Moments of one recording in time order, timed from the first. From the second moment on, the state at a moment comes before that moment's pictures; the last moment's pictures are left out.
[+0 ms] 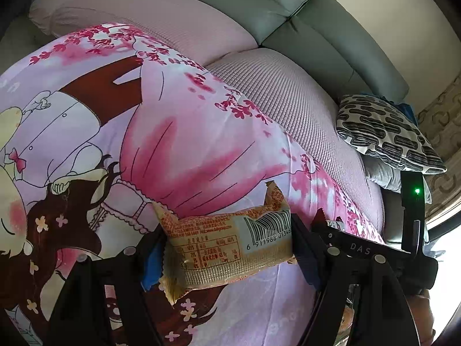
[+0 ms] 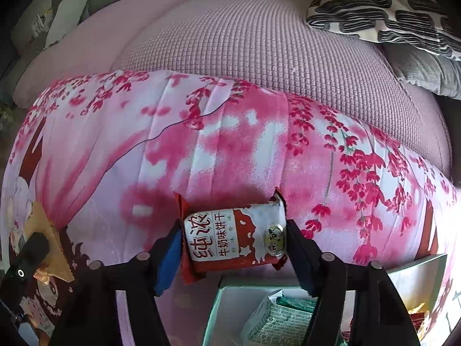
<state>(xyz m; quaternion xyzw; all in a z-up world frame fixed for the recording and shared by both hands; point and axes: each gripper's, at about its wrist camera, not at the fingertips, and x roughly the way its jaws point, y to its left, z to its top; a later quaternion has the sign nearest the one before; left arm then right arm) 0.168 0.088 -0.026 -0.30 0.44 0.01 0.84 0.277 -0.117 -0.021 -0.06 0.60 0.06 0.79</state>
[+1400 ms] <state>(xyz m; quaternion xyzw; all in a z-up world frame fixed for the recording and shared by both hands) 0.058 -0.082 0.017 -0.09 0.45 -0.18 0.87 0.021 -0.255 0.059 0.13 0.43 -0.10 0.89</state>
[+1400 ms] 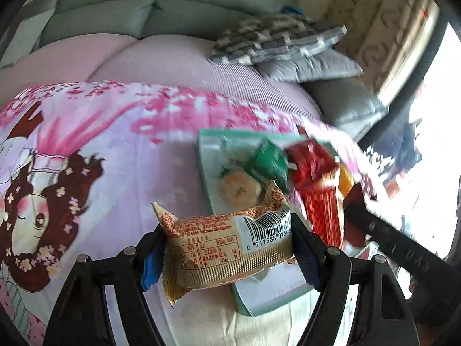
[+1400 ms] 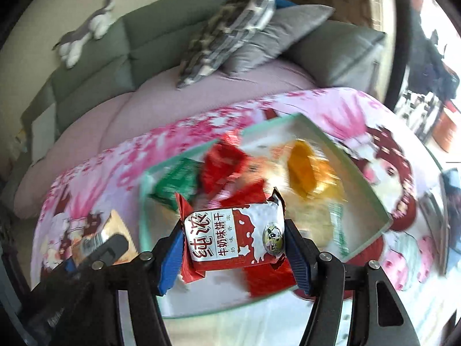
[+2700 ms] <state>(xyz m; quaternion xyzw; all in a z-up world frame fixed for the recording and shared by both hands) 0.038 -0.075 0.013 -0.08 0.48 -0.14 0.86 0.012 -0.268 0.012 0.12 0.48 -0.08 0.86</state>
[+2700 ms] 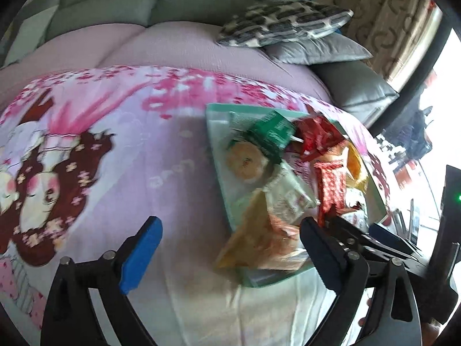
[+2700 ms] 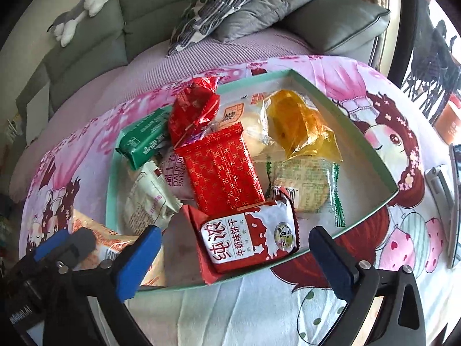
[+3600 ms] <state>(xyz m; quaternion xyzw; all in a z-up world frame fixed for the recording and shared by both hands) -0.006 -0.045 0.013 0.03 0.46 0.03 0.89 -0.025 -0.240 0.030 0.08 0.48 -0.05 0.87</state>
